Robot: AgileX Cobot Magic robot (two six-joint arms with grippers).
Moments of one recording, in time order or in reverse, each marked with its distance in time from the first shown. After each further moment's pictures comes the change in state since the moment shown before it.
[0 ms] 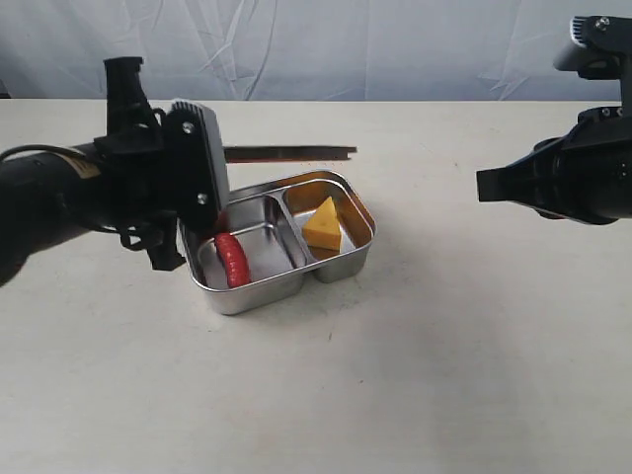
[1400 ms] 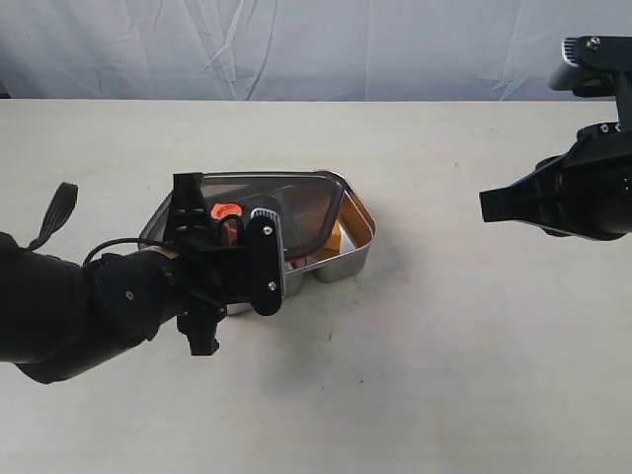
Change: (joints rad) left arm -0.236 0.292 0.015 -0.708 -0.197 0.415; right arm 0.000 0.000 0.000 -0.039 0.072 0.013
